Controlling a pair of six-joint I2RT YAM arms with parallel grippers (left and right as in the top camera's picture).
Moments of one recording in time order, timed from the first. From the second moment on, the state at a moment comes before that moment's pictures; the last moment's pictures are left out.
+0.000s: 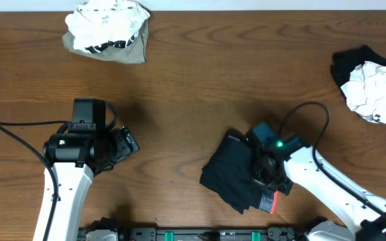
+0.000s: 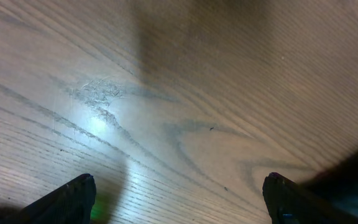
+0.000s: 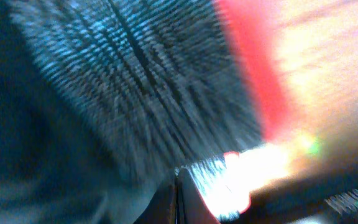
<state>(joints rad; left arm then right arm) -0.02 1.13 0.94 -1.13 0.07 -0.54 0.55 1.39 0.80 -1.10 -0.02 1.07</state>
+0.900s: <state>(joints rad) -0.02 1.13 0.94 -1.13 0.07 -0.54 0.47 1.32 0.65 -0.82 -0.01 1.07</state>
